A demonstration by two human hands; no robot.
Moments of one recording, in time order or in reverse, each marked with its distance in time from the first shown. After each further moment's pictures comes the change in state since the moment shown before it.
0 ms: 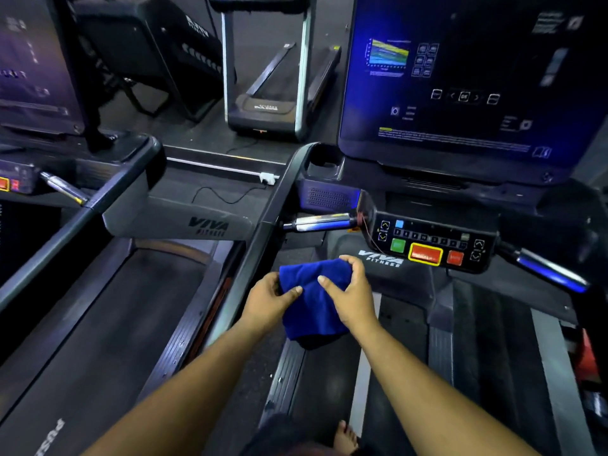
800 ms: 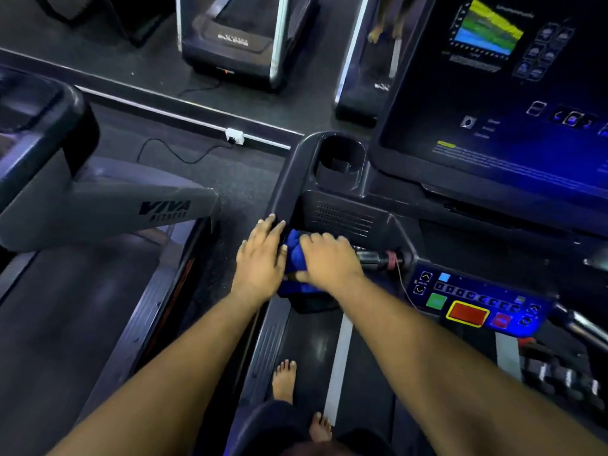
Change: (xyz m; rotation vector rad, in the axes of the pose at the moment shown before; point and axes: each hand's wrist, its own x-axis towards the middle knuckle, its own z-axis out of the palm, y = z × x) left_hand 0.227 0.008 -0.040 0.645 0.049 0.266; right_hand 0.223 -0.029 0.103 -1.410 -0.432 -0.370
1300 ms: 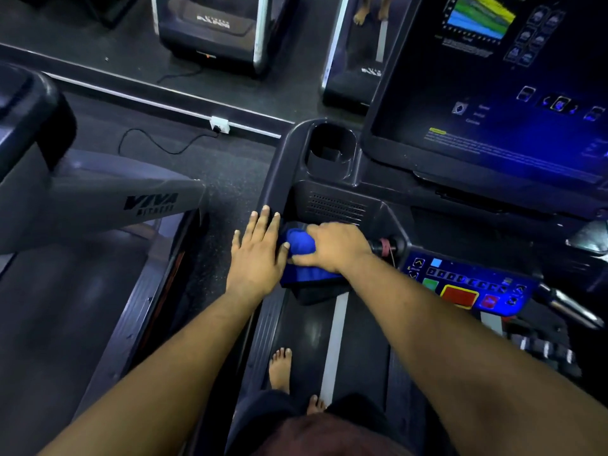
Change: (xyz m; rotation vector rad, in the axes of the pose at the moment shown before) left_hand -0.005 0.002 0.000 0.120 -0.051 0.013; right_hand 0.004 0.026 -0.013 0.034 -0.089 0.065
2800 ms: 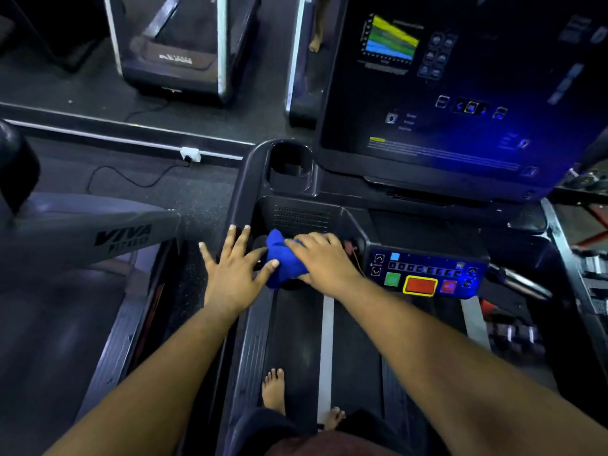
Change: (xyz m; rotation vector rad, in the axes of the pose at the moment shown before) left_hand -0.005 0.011 0.001 0.169 0.031 0.156; right_hand -0.057 0.022 0.012 0.019 0.151 -0.085
